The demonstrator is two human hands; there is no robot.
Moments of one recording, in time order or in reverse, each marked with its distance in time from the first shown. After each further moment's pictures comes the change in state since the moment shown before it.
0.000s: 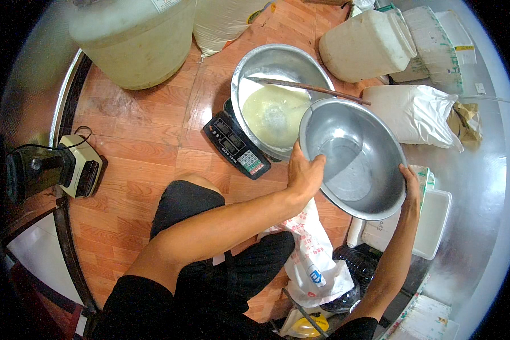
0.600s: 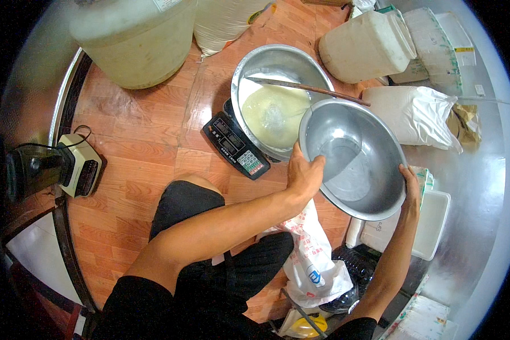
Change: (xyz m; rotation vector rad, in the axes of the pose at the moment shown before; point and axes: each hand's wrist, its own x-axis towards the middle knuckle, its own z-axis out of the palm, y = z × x) left_hand -0.001 0.010 -0.007 -0.077 -0.091 -0.084; right_hand -0.004 -0.007 0.002 -0.067 0.022 -0.002
